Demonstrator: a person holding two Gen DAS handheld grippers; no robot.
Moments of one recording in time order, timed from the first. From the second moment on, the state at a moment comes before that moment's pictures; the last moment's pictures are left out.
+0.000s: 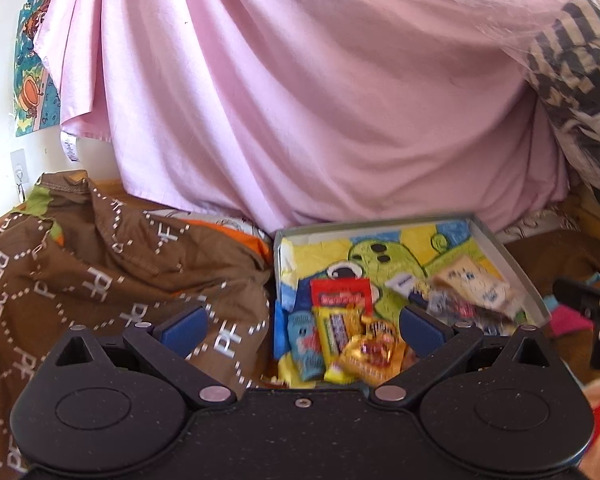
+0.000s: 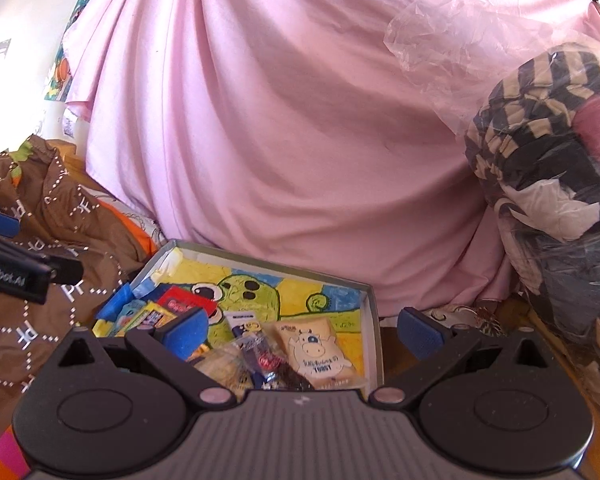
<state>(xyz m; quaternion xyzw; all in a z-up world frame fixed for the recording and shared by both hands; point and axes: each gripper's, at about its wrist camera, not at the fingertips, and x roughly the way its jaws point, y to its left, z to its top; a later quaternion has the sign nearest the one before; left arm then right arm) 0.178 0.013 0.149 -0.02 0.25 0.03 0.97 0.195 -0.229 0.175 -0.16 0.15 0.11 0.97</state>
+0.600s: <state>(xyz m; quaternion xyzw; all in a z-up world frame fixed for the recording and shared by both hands) 0.057 0.022 0.193 -0.08 0.25 0.03 0.96 0.076 -0.216 0.205 -0.13 0.18 0.11 0.97</state>
